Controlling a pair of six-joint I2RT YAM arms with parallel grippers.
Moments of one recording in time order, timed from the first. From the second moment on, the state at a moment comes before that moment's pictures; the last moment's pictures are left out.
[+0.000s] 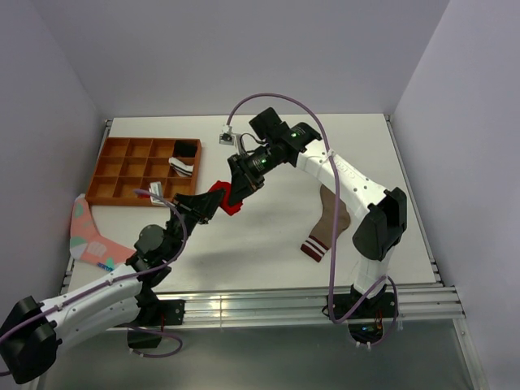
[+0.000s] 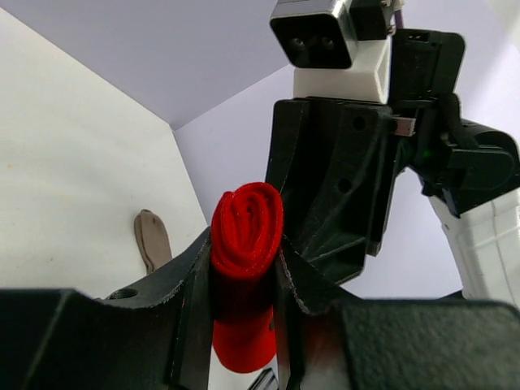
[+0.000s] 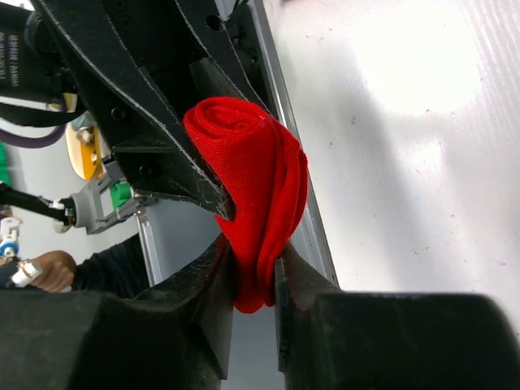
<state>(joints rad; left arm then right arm) -0.80 0.79 0.27 0.80 -0.29 -1.06 0.68 1.81 1.83 -1.01 -0.92 0.06</state>
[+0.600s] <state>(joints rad) -0.53 0.69 0.38 0.46 -0.27 -0.99 0.50 1.81 1.85 -1.01 -0.67 -0.03</state>
